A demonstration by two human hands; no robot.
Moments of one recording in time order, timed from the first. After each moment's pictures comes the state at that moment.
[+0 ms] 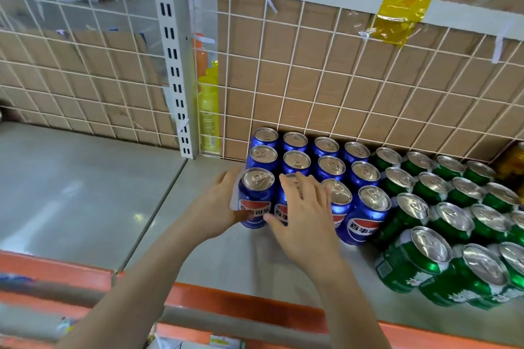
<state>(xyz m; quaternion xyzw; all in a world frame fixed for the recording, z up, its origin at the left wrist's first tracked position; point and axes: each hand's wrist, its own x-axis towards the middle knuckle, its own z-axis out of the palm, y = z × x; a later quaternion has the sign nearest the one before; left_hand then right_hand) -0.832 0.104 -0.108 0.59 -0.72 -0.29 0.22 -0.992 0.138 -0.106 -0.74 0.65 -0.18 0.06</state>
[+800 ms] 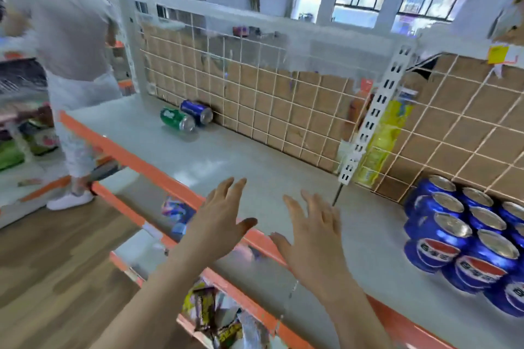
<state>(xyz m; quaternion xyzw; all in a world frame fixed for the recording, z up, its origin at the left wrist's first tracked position) -0.561 0.245 -0.103 0.76 -0.60 -0.13 0.23 -0.726 0.210 -0.099 -0.86 0.48 -0.14 0.06</state>
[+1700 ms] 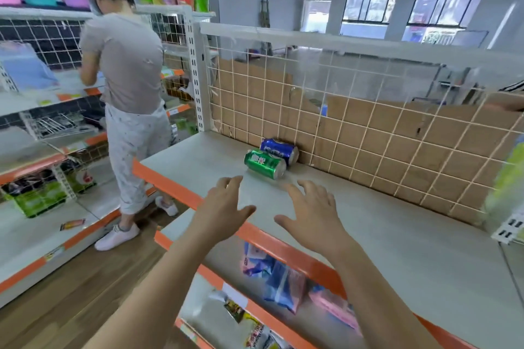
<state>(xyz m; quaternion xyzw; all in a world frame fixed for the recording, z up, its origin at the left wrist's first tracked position) -0.225 0.194 -0.101 0.78 -0.58 -0.10 0.22 -0.393 0.129 -0.102 -0.88 0.46 -0.09 0.06</state>
